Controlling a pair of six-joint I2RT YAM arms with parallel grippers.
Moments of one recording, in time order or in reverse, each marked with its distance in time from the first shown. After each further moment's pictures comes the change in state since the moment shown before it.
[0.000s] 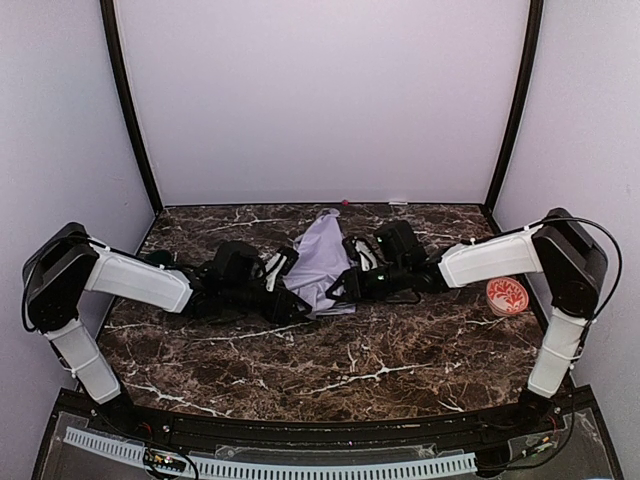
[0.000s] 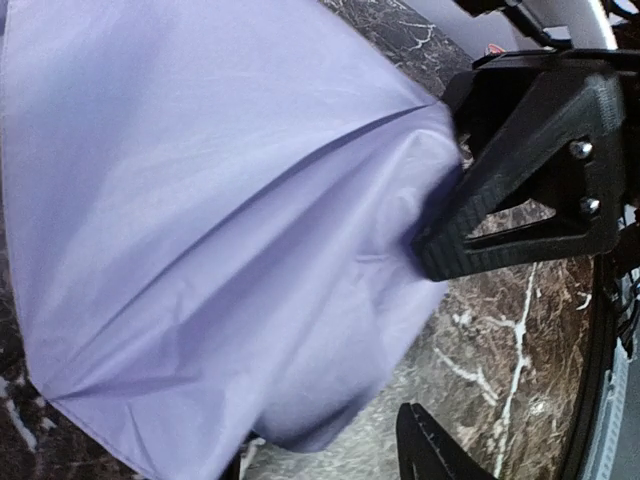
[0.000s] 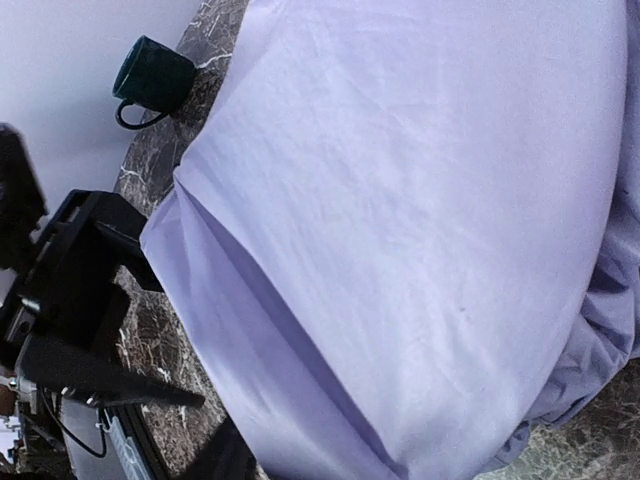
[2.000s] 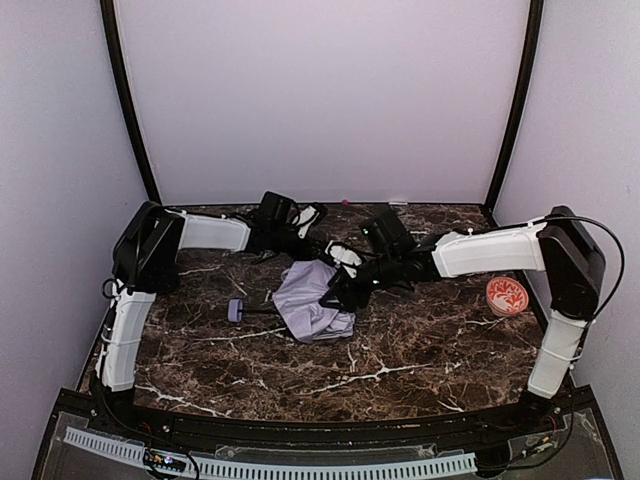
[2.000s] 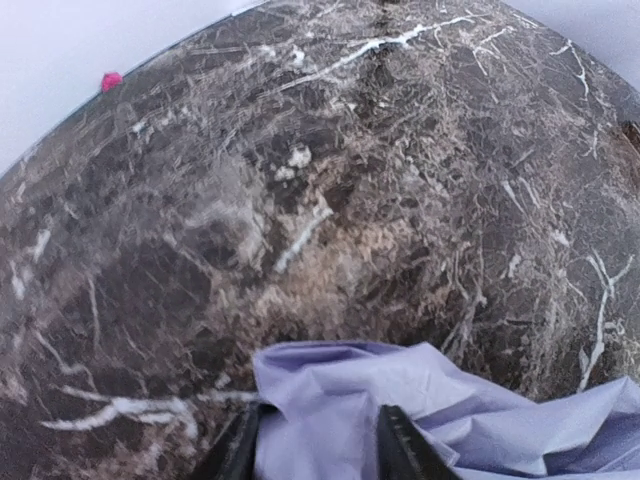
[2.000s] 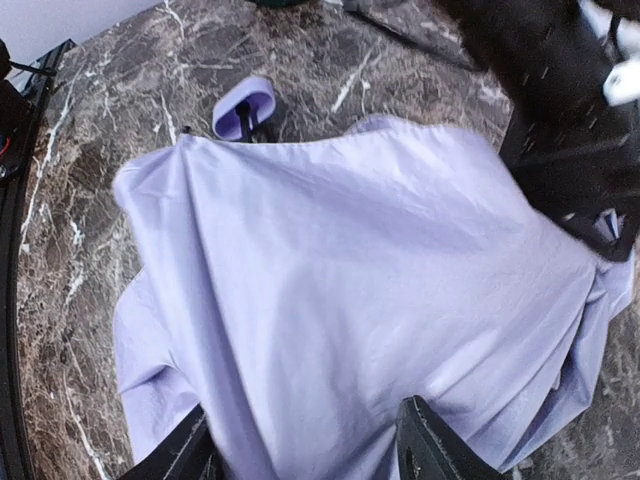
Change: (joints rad) left arm 0.200 0.640 0.859 -0.261 -0.002 0.425; right arm 0.047 -0.004 0.153 -0.214 0.033 -0.813
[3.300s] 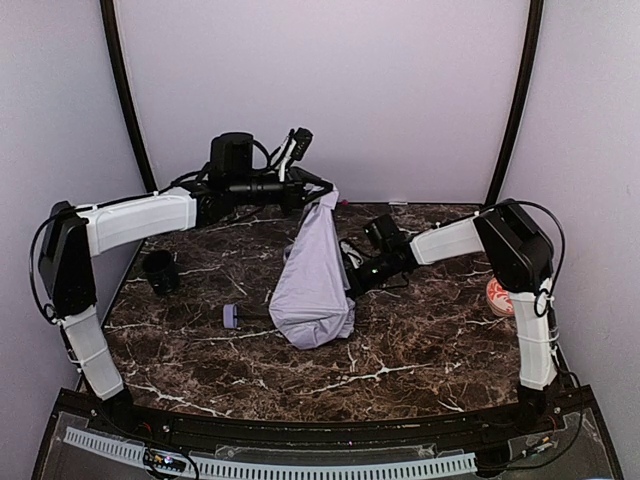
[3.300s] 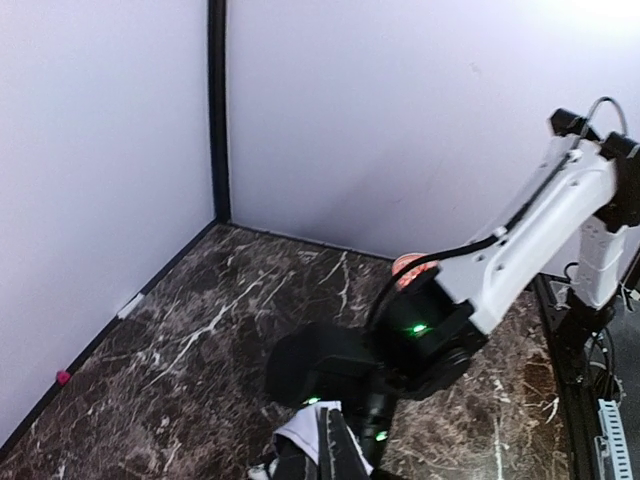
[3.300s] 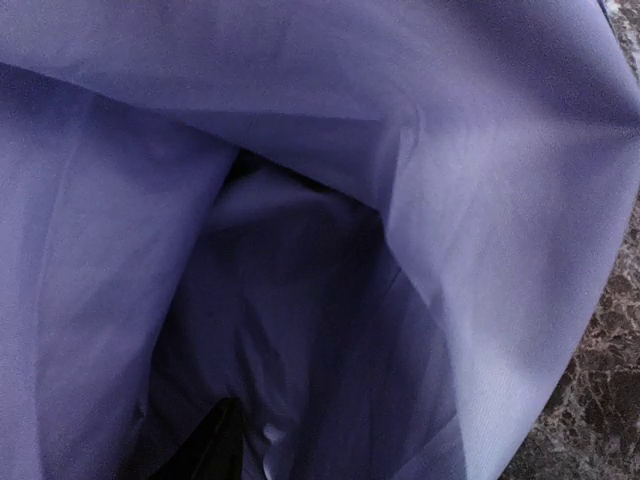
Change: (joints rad) left arm -0.064 -0.552 -0.190 0.143 0.334 -0.119; right arm -0.198 0.387 0.214 -0.008 -0.328 0.248
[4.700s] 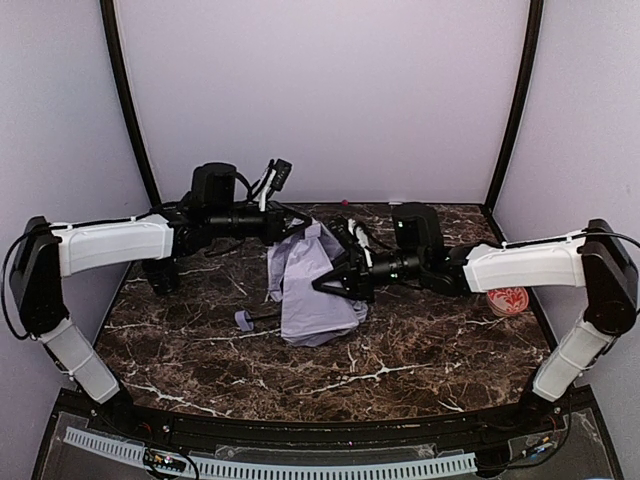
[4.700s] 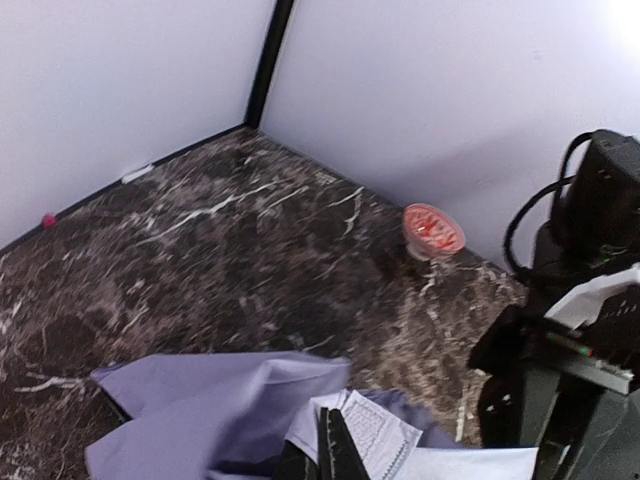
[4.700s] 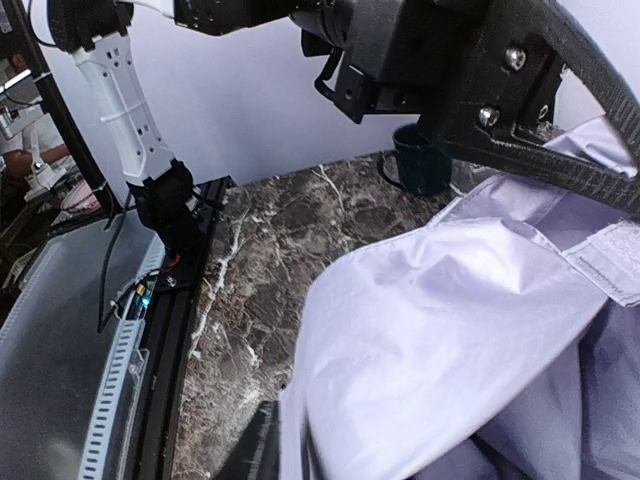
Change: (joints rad) left arm 0.001 -0.173 -0.297 0.006 -0.105 -0.202; right arm 0.222 -0.593 -0.430 0.437 -0.007 -0.043
